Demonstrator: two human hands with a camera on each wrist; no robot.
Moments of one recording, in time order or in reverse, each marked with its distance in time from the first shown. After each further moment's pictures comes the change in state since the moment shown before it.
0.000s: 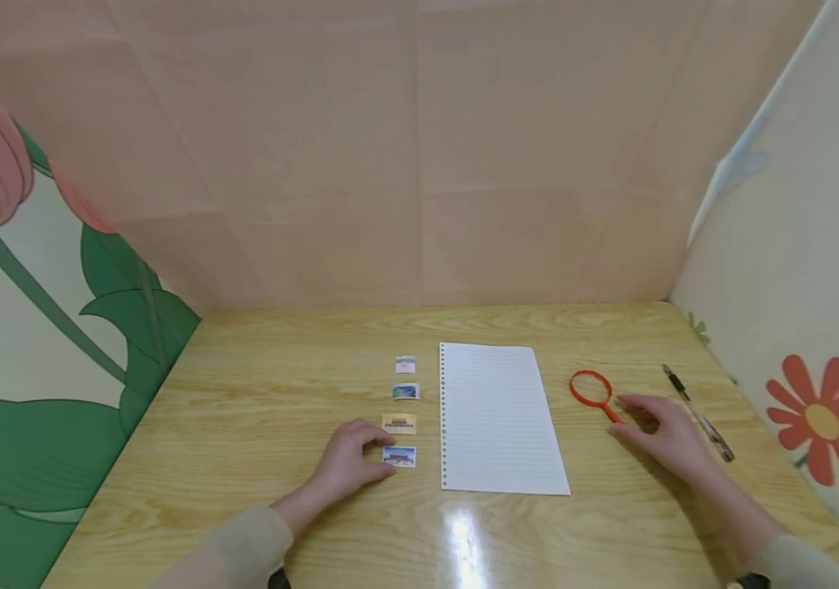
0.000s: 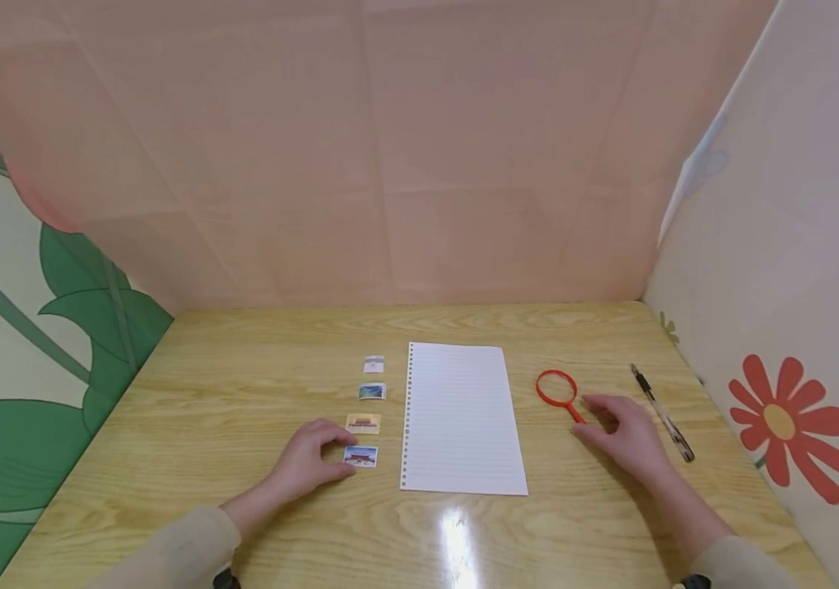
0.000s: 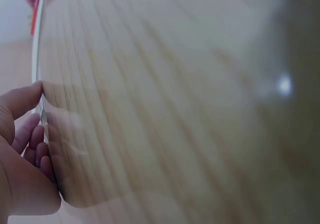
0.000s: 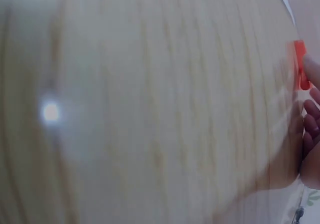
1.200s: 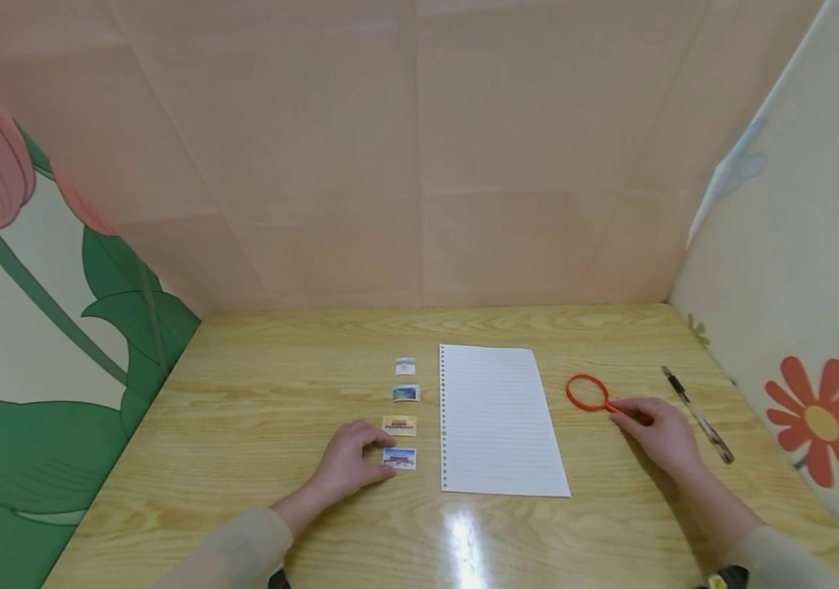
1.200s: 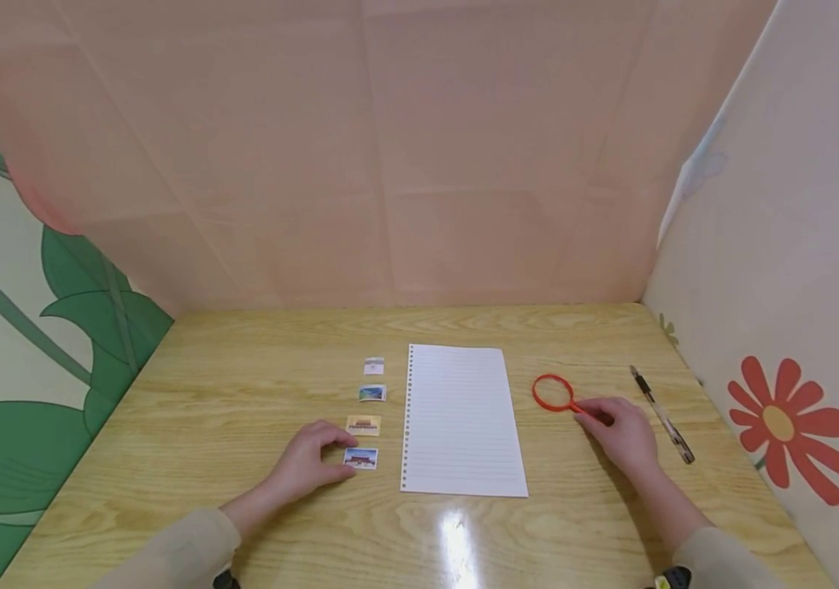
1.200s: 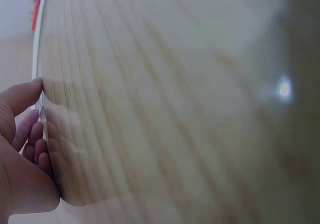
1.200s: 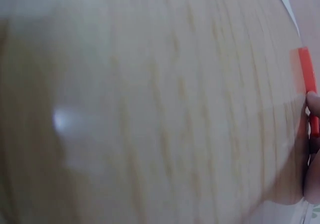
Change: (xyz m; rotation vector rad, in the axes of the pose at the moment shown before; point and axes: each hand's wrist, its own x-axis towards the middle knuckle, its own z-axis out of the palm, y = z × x) left_hand -0.001 -0.001 -0.001 -0.030 -0.013 0.014; right_hand 0.004 -0.010 0.011 -0.086 0.081 0.156
